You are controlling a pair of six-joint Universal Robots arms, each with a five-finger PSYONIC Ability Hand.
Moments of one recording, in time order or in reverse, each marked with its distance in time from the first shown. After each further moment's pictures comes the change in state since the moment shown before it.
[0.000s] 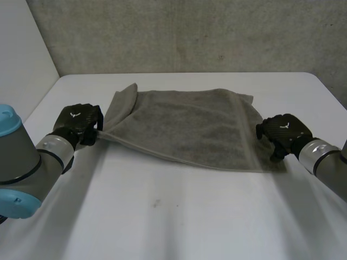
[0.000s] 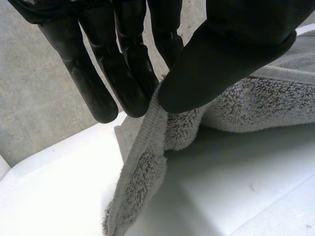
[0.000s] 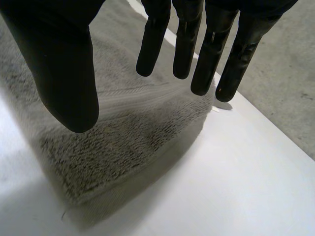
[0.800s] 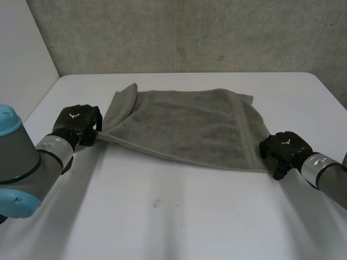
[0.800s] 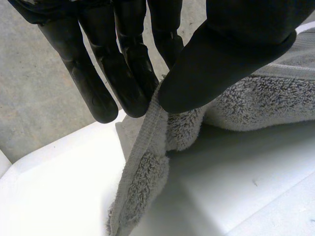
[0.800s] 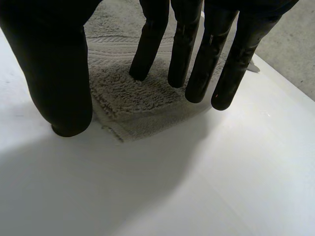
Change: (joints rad) left arm 0.009 -0.011 0.003 0.001 0.002 0.000; right arm -0.064 0.096 0.019 0.010 -0.044 -0.053; left_hand 0.000 0.000 0.000 0.000 0.000; right_hand 0.143 0.116 0.118 0.117 0.079
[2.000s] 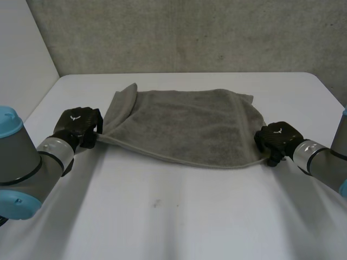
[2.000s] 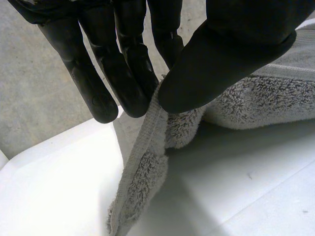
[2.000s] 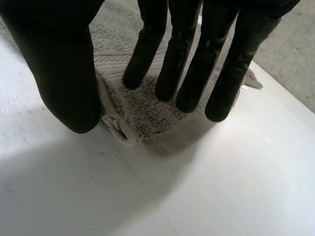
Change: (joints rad) left arm 0.000 -0.007 -0.007 0.000 0.001 0.001; right arm 0.055 0.094 -0.216 0.111 0.013 -0.003; left_hand 0.000 0.000 0.000 0.000 0.000; right_hand 0.412 0.363 0.354 0.354 -0.002
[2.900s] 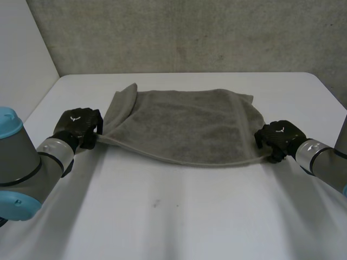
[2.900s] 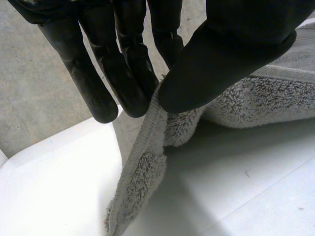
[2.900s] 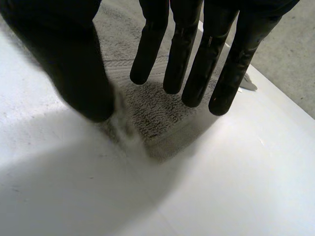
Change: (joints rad) left arm 0.000 0.004 -0.007 -0.001 0.000 0.000; right arm -0.007 -0.033 0.025 0.000 -0.002 0.004; left_hand 0.000 0.000 0.000 0.000 0.000; right_hand -0.323 -0.280 -0.274 -0.281 0.102
